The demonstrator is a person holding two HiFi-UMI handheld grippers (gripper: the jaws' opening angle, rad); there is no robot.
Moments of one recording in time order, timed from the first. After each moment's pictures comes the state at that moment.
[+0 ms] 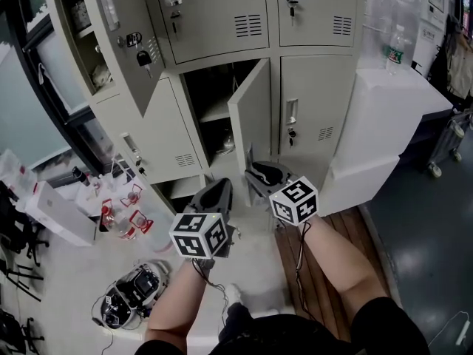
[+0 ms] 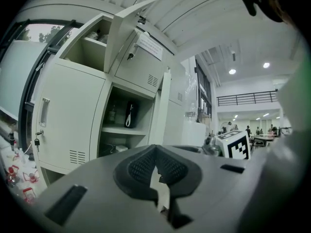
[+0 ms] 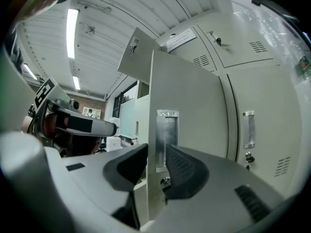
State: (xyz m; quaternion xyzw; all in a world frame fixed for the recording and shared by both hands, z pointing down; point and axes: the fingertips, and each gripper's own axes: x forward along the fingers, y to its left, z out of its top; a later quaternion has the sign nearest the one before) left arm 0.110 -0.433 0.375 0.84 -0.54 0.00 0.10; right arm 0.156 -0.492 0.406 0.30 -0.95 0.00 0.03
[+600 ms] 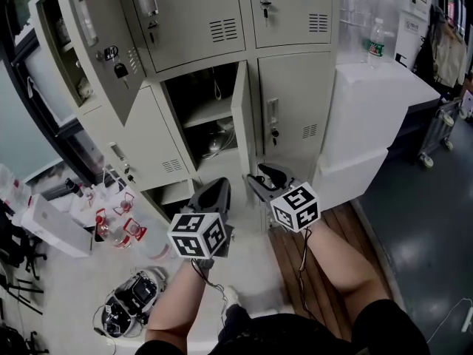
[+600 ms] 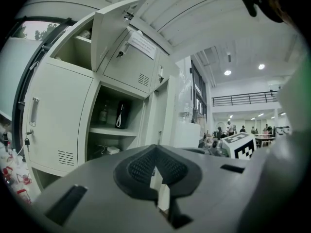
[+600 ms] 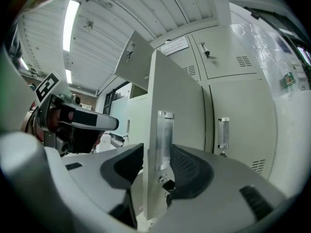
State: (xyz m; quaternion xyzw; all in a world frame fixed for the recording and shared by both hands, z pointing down) left arm 0.150 -0.432 0.367 0.85 -0.52 0.00 0.09; right arm 0.214 -0.479 0.405 0.36 -0.93 -0.02 0.04
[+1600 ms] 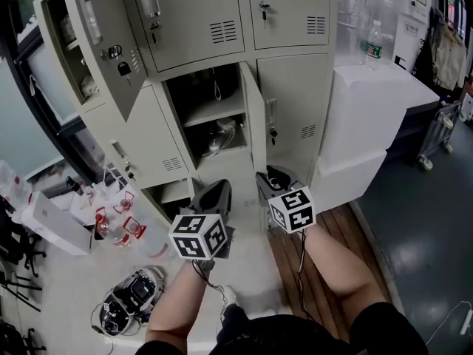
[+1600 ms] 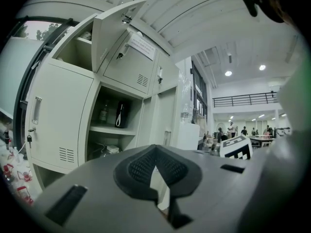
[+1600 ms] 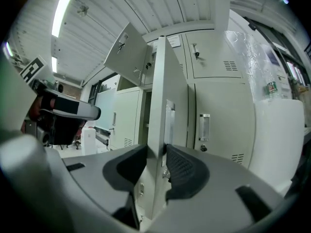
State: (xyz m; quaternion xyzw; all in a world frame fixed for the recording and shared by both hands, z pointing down) left arm 0.159 -0.416 0.369 0.85 -0.52 0.00 0.09; right arm 0.245 -0.483 0.422 0.45 -0.89 -0.01 0.07
